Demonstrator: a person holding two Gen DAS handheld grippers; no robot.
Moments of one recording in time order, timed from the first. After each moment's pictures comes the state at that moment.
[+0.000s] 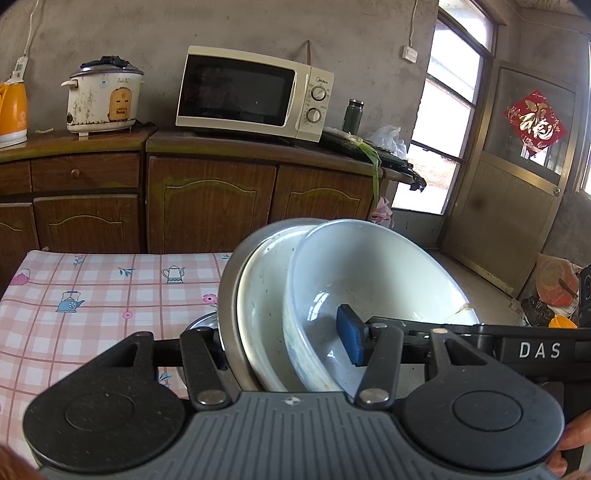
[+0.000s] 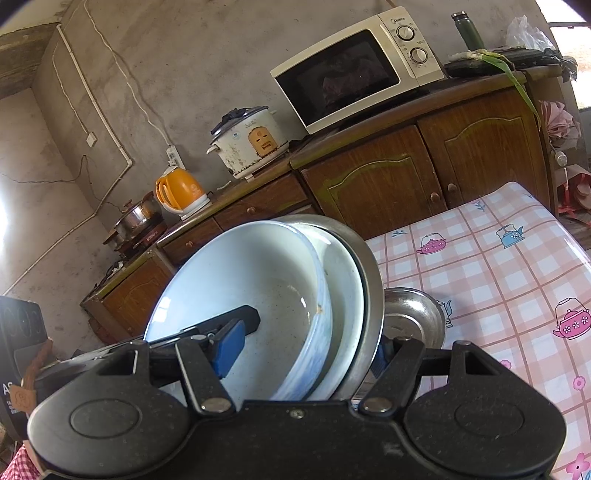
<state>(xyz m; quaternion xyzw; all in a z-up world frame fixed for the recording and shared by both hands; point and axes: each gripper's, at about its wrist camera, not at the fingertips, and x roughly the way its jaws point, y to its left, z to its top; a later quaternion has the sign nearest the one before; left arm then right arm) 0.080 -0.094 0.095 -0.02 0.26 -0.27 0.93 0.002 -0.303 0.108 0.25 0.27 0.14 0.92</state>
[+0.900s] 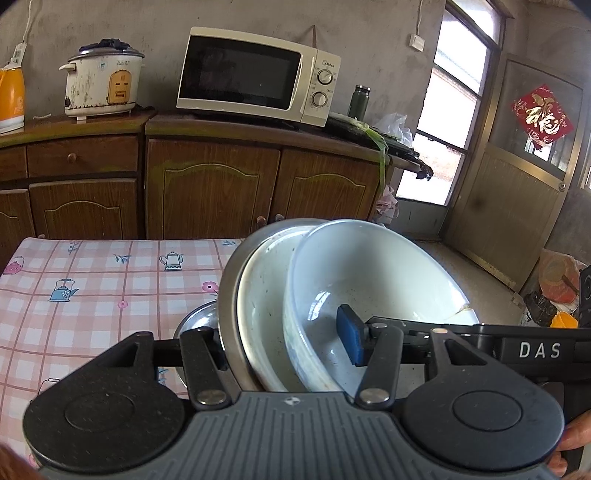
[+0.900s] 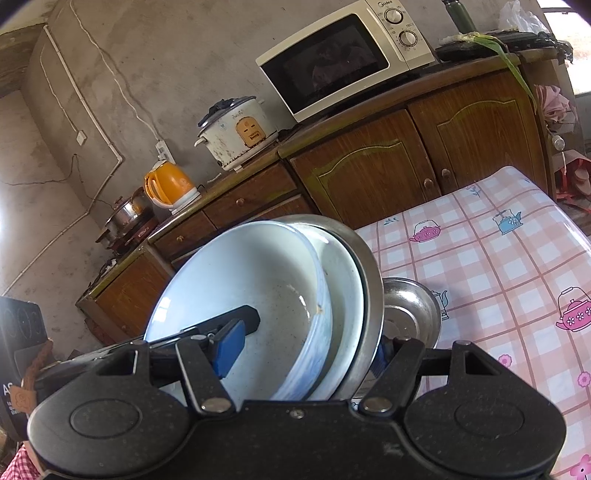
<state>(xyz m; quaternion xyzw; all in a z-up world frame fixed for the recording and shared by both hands) 0.099 -0.101 0.082 -0.02 0.28 -0.27 0.92 0.024 -0.308 0.086 0.26 0.29 0.13 0.91</state>
